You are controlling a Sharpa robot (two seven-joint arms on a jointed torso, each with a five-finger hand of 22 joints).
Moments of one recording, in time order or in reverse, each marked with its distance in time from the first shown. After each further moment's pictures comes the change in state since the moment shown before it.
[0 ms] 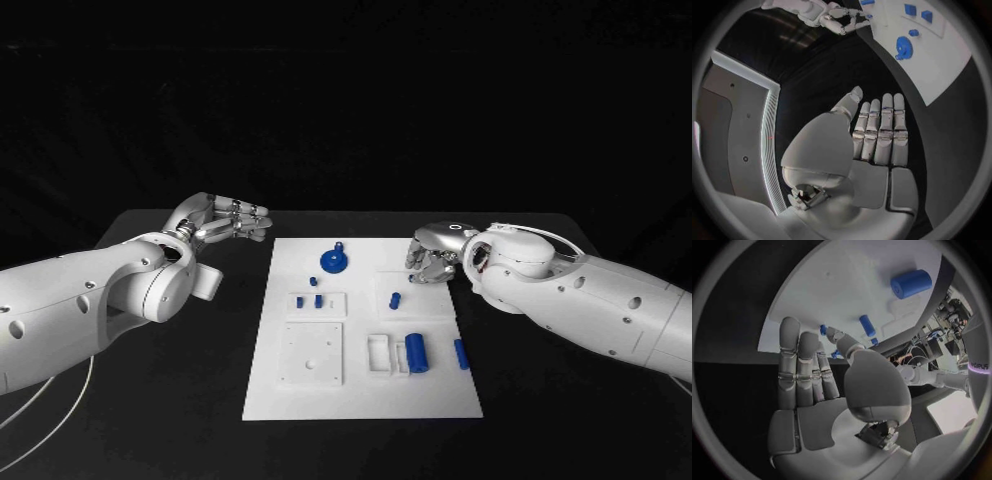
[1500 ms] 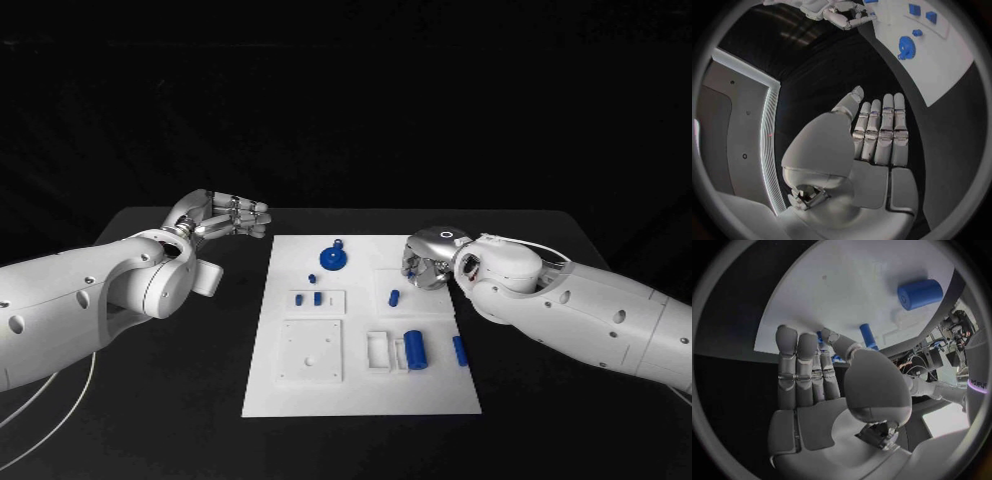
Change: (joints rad) left arm 0.000 0.006 0.000 -0.004 0.026 0.000 0.003; left_hand 0.009 0.009 -0.003 -0.002 0.000 0.004 0.004 0.000 0.000 -0.010 0.010 0.000 0.000 -0.004 0.004 0.000 0.000 0.001 0.007 0.000 0.004 -0.013; right arm -0.021 0.016 -0.035 0.013 -0.100 -0.074 -0.048; right_hand 0.048 0.026 0.226 -0.017 -0.209 0.140 -0.025 -0.002 0.004 0.129 -0.021 -0.003 0.001 -0.009 -0.027 0.023 0.002 -0.015 -0.016 -0.027 0.073 0.270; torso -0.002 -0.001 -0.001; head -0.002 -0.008
